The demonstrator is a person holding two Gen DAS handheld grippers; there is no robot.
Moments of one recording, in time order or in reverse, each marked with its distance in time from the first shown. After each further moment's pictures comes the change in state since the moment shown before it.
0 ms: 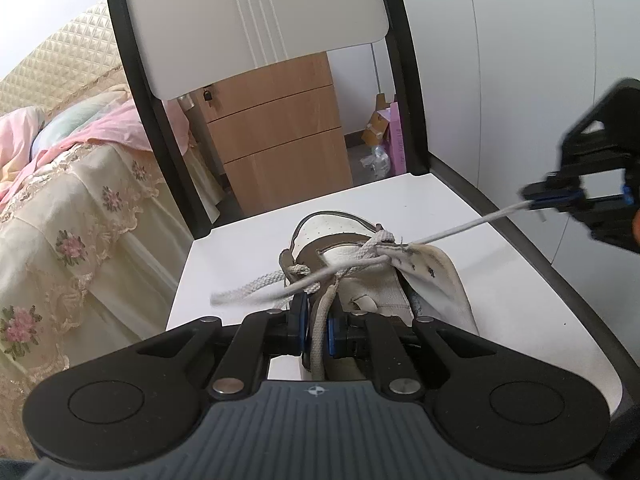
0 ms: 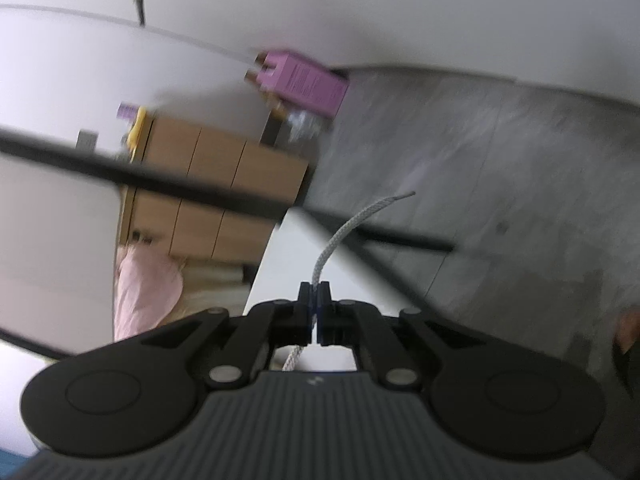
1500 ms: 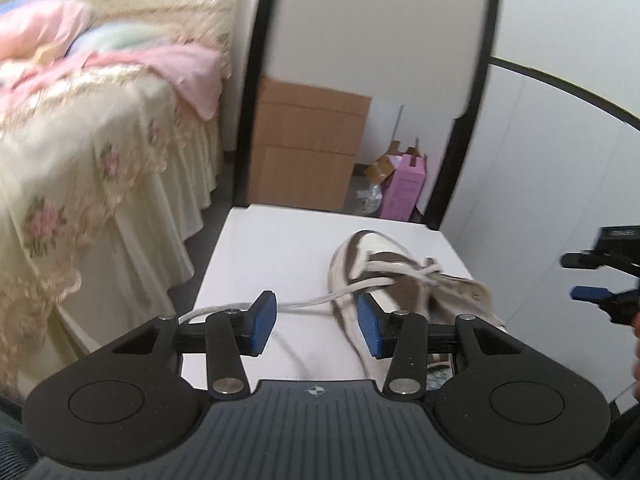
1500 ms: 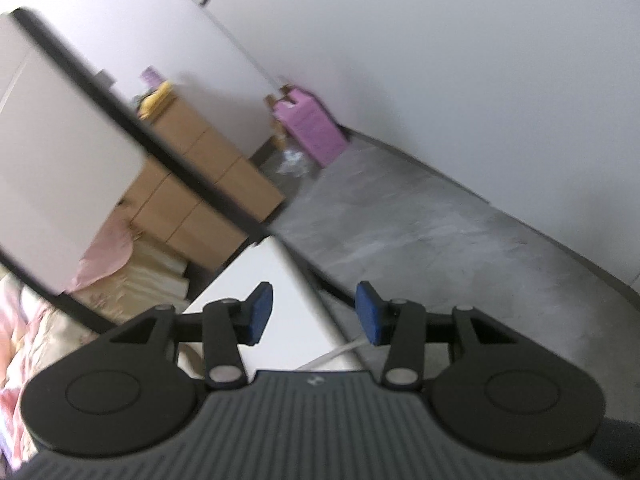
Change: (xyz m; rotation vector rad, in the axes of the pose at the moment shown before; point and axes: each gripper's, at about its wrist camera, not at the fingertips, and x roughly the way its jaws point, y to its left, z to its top) left arm -0.035 0.114 -0.034 -0.403 -0.021 -0.170; right arm -0.071 0.036 -0.020 -0.419 -0.095 -0.121
